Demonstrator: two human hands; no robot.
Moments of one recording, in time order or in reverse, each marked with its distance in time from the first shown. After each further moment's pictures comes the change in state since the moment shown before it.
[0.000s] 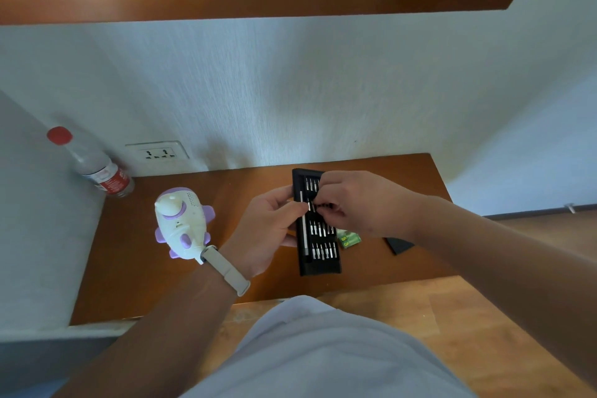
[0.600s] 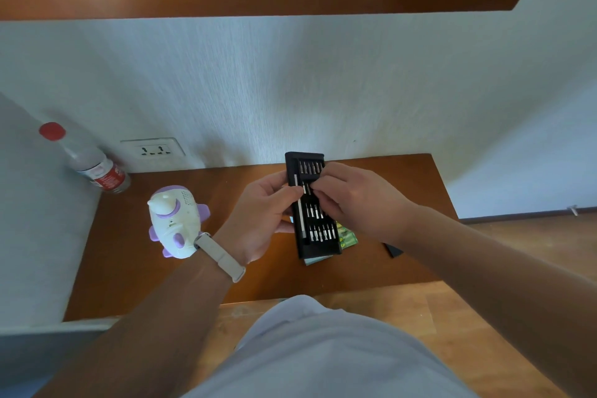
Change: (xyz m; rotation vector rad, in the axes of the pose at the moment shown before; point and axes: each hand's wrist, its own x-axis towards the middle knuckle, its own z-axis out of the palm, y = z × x) left_hand 0.018 0.013 0.003 -0.035 0.014 0.007; right_hand -0.002 0.011 0.009 -0.063 0.240 -0.048
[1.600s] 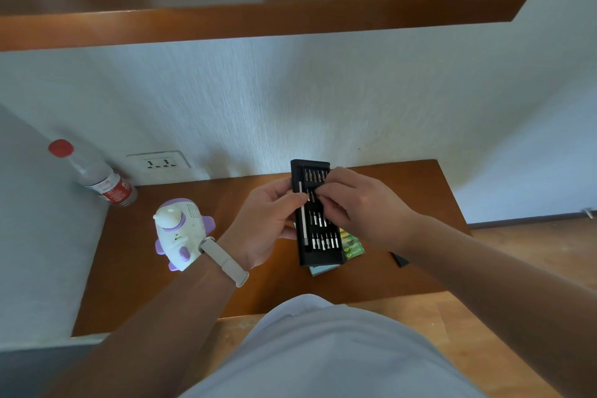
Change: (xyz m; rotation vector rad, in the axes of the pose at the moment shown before) left_hand 0.009 0.007 -0.004 0.041 -0.011 -0.002; right_hand 0.000 0.010 0.009 0.073 0.086 0.047
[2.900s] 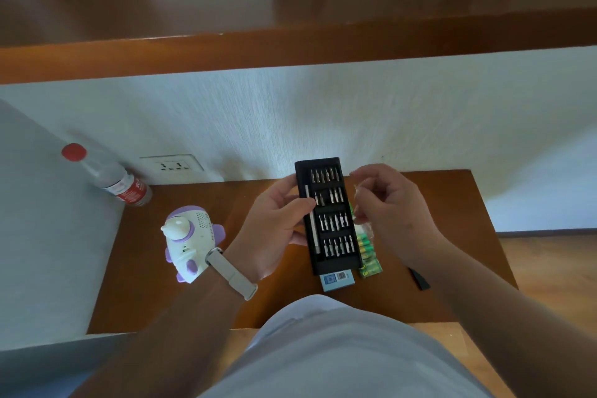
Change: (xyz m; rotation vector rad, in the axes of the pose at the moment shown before) left_hand 0.024 0.013 -0.003 -0.035 0.072 0.036; right_hand 0.012 0.029 0.011 0.728 0.158 0.848
